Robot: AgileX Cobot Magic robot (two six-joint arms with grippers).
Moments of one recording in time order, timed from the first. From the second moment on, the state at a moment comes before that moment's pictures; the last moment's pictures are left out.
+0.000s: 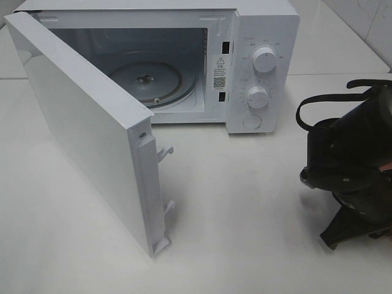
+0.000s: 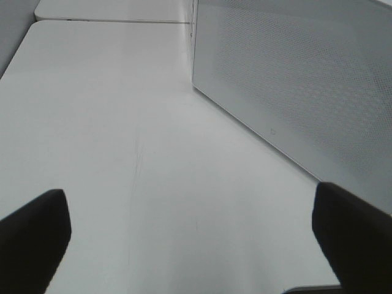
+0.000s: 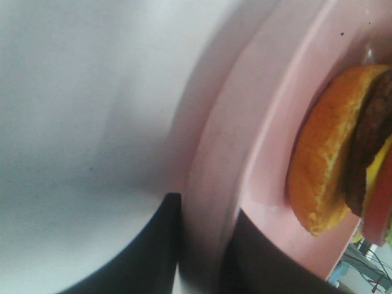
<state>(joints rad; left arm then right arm) 0.00 0.00 -0.52 -0.09 1.08 0.03 0.56 1.90 -0.70 -0.84 0.89 1.00</state>
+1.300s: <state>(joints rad) 0.00 0.00 -0.52 -0.09 1.08 0.03 0.56 1.06 -0.70 -0.23 0.89 0.23</state>
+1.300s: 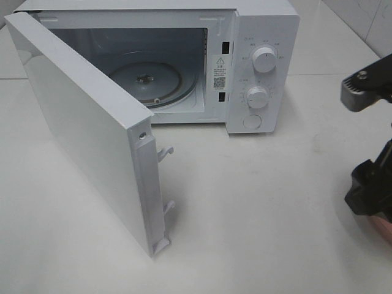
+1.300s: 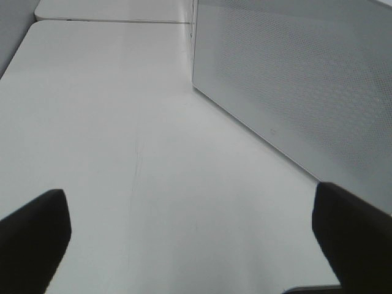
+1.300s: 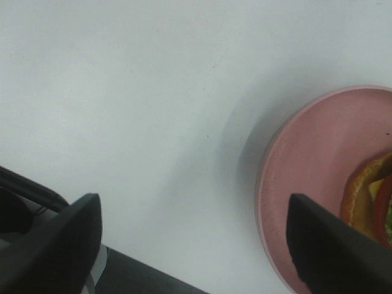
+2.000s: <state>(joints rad) 0.00 0.00 -0.52 -0.09 1.08 0.03 0.56 0.54 -0.70 -0.18 1.04 0.17</state>
